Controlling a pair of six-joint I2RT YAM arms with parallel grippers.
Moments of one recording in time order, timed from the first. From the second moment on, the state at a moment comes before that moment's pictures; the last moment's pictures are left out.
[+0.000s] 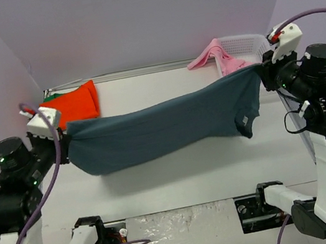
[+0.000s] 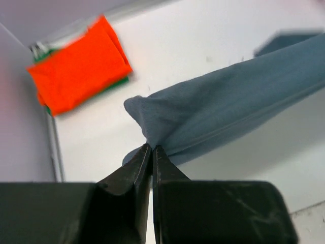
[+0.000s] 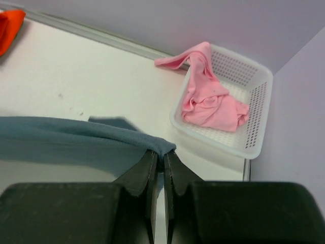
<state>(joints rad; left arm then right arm) -0.04 0.82 1.43 -1.05 0.24 0.20 -0.02 1.05 1.69 -0.93 -0.26 -0.23</state>
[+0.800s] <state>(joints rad) -0.04 1.66 1.43 -0.53 0.17 0.23 -0.02 1.77 1.98 -0.74 -0.18 -0.22</state>
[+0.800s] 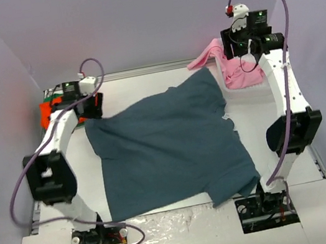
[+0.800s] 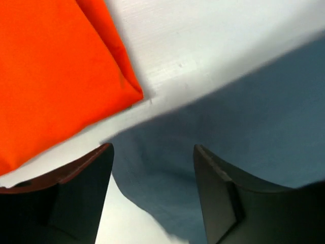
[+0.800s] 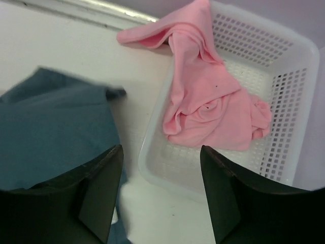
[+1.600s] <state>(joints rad) -0.11 1.09 1.24 -0.58 0.04 0.32 0.16 1.54 1.50 -0.70 -0.21 -0.31</state>
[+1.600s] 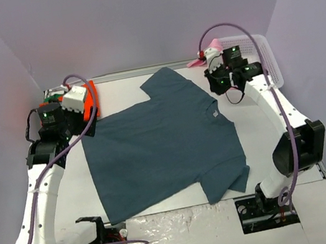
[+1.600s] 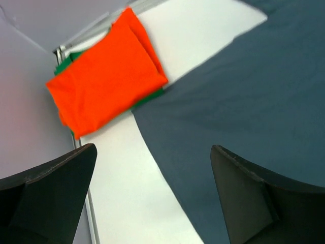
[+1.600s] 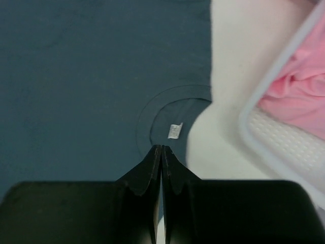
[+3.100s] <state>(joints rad) -0.05 0.97 1.00 -0.73 0.10 0.32 0.26 2.45 2.21 -0.71 0.11 -0.30</state>
